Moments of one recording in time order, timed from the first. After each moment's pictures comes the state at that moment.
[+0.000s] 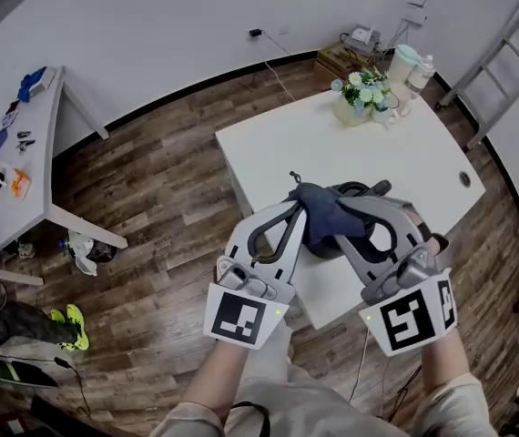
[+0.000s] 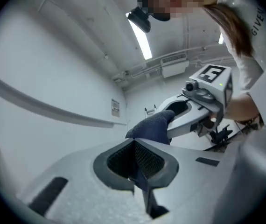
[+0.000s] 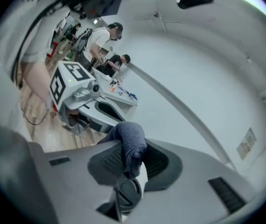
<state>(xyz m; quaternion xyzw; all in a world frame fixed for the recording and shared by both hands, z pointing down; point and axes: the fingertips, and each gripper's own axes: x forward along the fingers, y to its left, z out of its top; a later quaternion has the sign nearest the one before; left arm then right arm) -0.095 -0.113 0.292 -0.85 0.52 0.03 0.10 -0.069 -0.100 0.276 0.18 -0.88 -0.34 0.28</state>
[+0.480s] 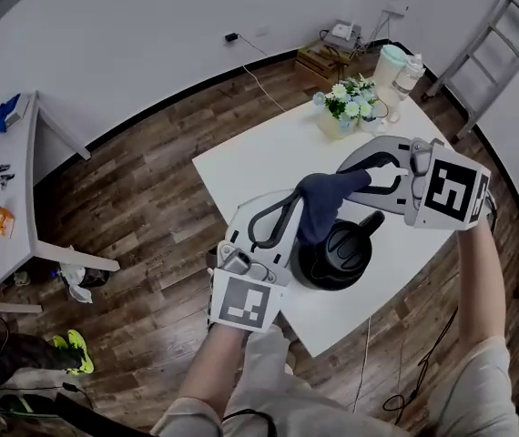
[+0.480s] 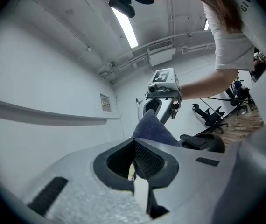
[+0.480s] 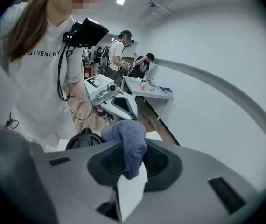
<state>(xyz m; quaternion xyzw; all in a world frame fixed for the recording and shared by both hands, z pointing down) -0.083 -0.223 0.304 -0.86 0.48 -0.05 0.16 -0.049 -0.228 0.305 -0.09 -0.91 -0.20 0.35</state>
